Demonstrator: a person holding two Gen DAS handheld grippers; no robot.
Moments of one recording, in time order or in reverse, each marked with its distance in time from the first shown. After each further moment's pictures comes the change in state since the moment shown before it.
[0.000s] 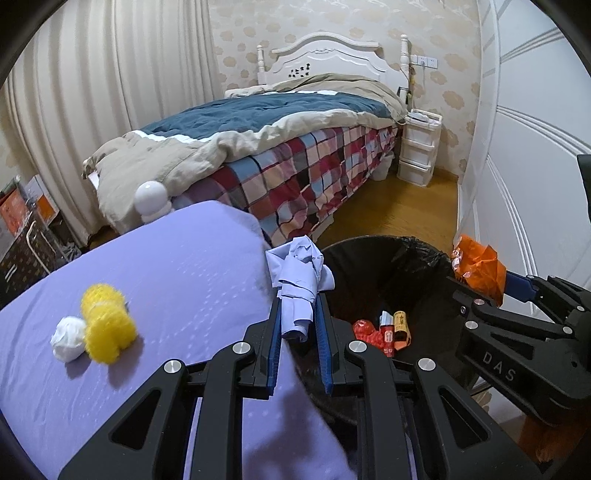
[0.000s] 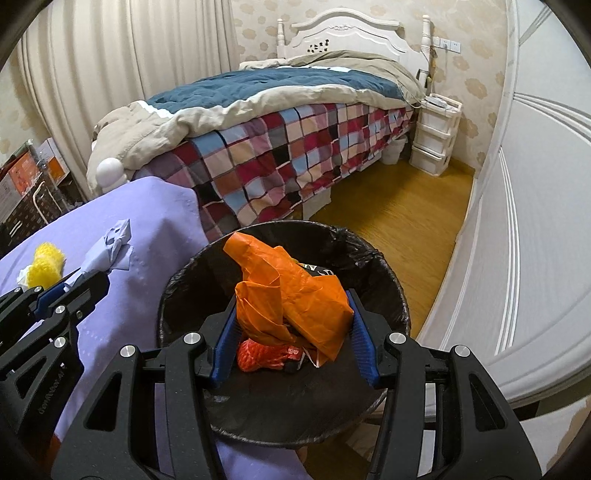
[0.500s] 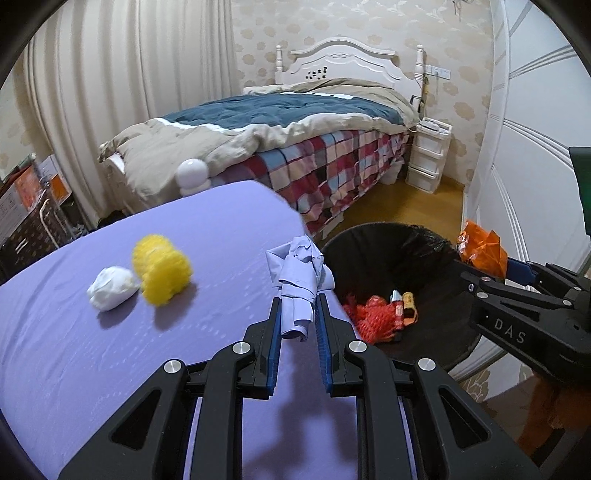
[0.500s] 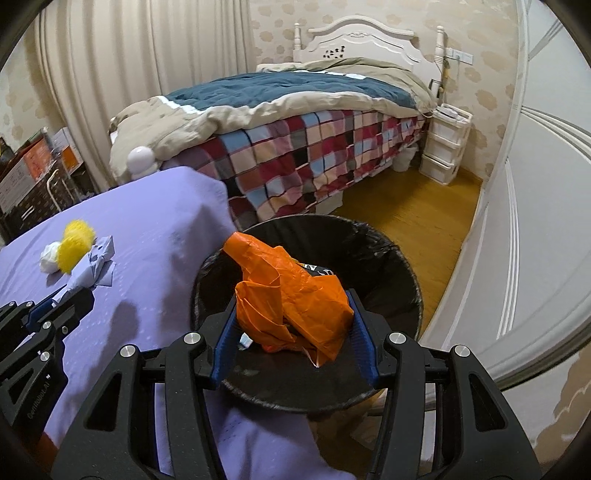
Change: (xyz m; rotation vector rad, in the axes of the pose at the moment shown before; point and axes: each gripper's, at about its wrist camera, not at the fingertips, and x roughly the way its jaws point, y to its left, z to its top) left arm -0.043 0.037 -0.034 -0.064 -0.009 0.011; right arm -0.034 0.029 -0.018 -0.048 -0.018 0.024
